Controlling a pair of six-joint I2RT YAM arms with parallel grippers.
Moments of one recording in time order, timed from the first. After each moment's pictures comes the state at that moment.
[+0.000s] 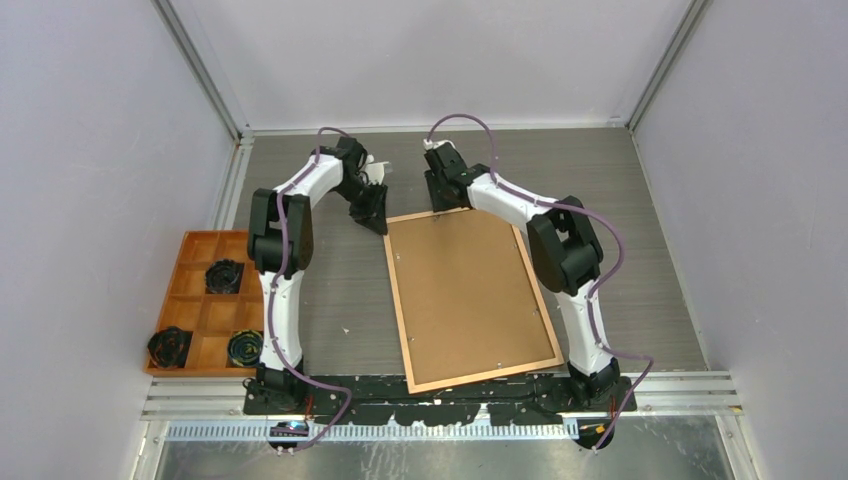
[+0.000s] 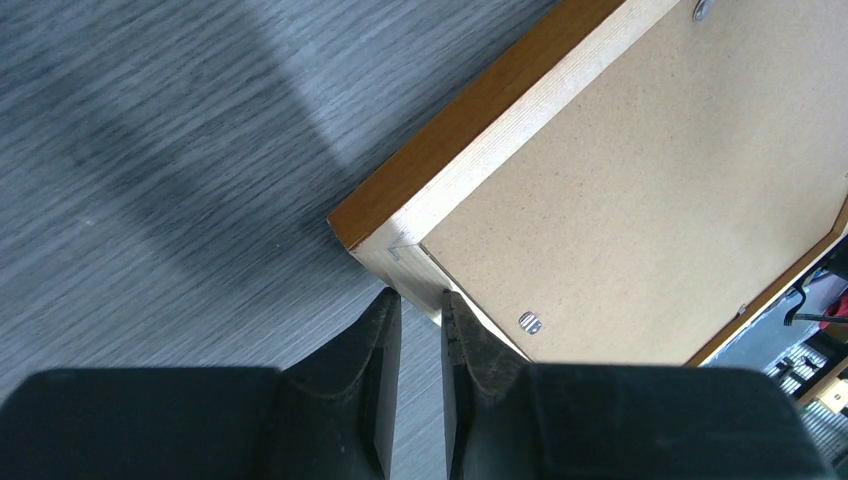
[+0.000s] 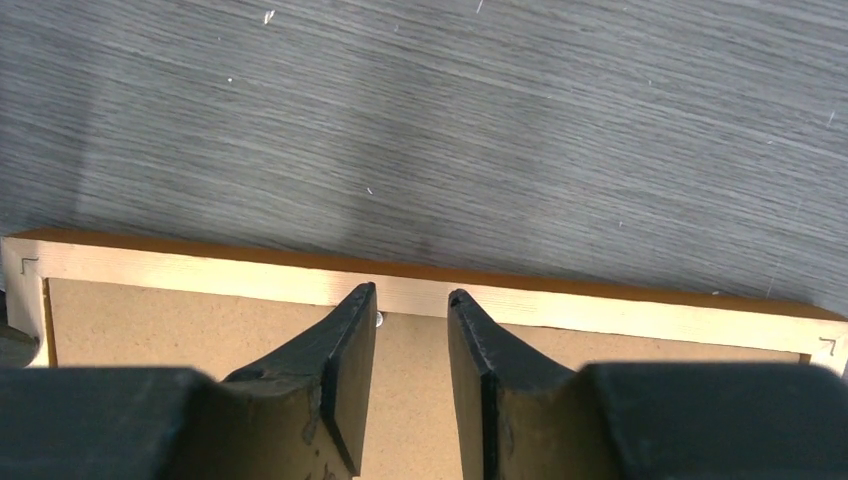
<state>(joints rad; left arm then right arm) -0.22 2.26 1.81 -0.96 0.53 0.08 0.60 2.17 1.73 -0.45 0.20 0.25</state>
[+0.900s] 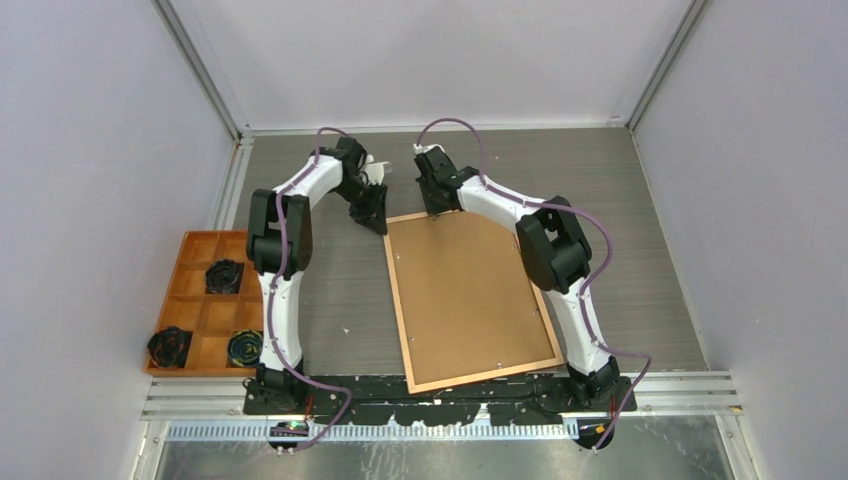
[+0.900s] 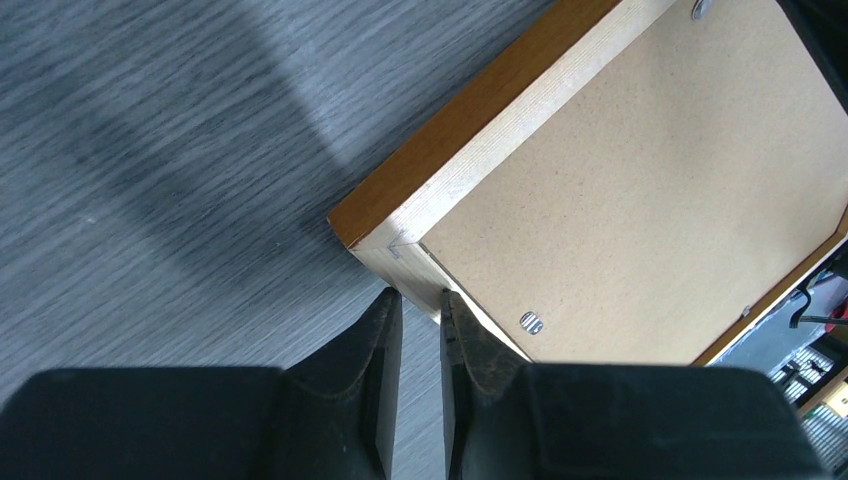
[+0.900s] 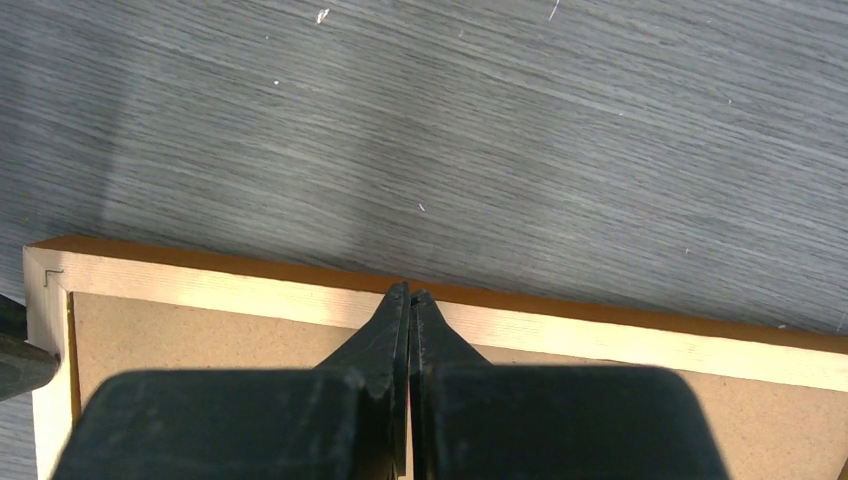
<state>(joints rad) -0.22 2.25 1.79 -0.94 0.53 0.08 0.63 2.24 1.79 -0.45 0.20 0.24</state>
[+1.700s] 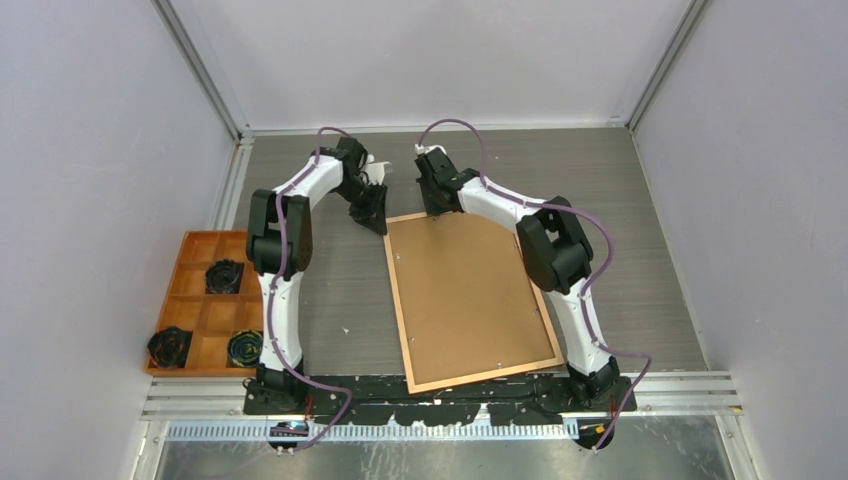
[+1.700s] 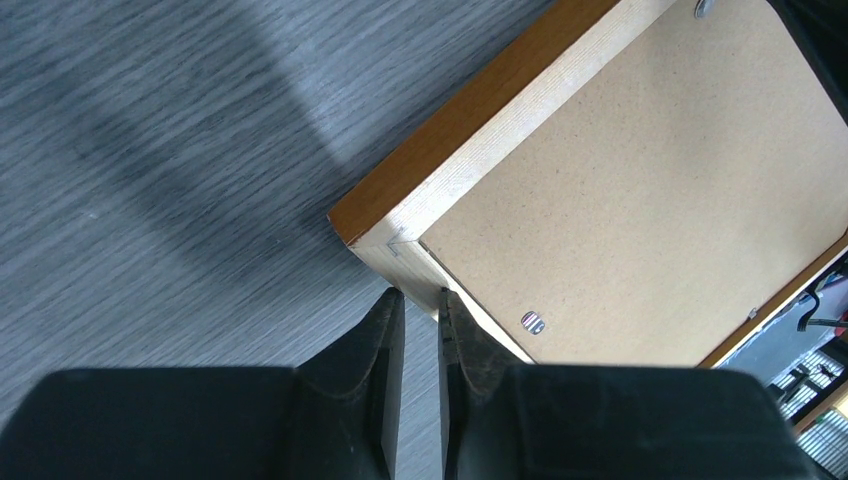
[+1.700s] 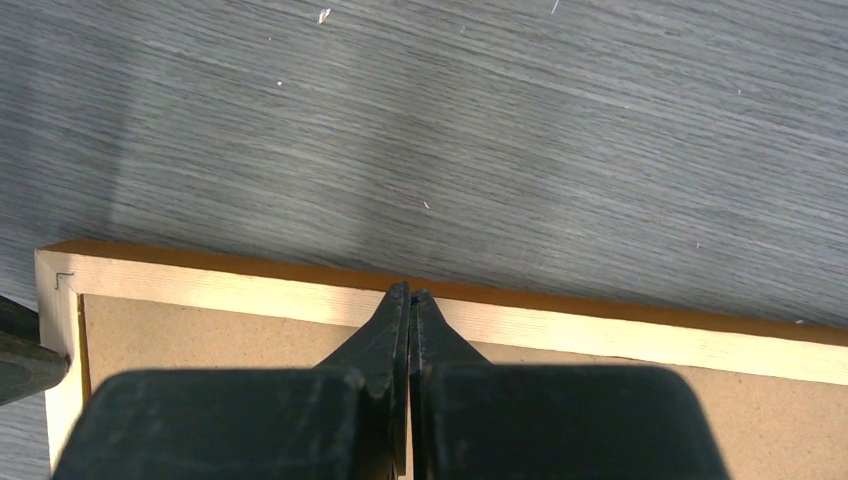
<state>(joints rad) -0.23 2.24 1.79 -0.93 0.52 0.08 0.63 2.24 1.77 -0.43 0.20 0.27</state>
